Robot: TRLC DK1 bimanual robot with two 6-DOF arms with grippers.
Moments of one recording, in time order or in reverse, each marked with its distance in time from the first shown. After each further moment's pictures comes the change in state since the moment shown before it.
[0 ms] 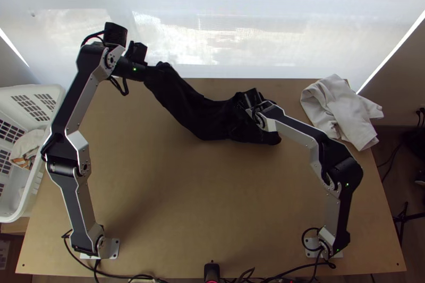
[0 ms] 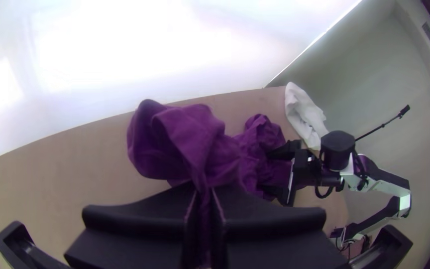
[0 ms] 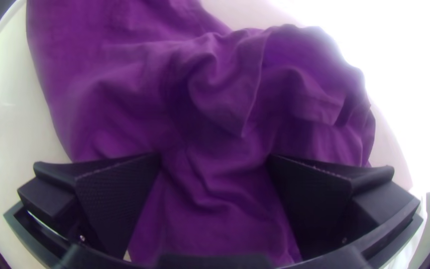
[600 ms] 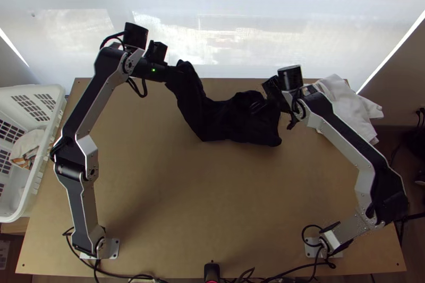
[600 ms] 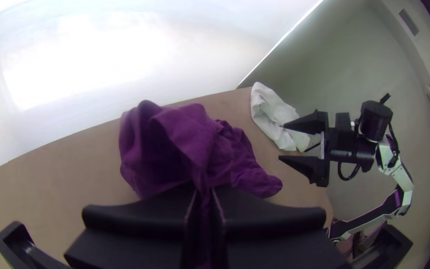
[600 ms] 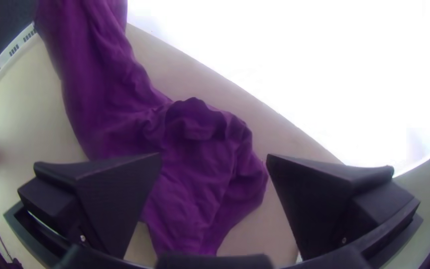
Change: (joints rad) left arm -0.125 -0.003 0.005 0.100 0.053 -0.084; right arm -0.114 -0.382 0.009 -0.140 -0.006 0.011
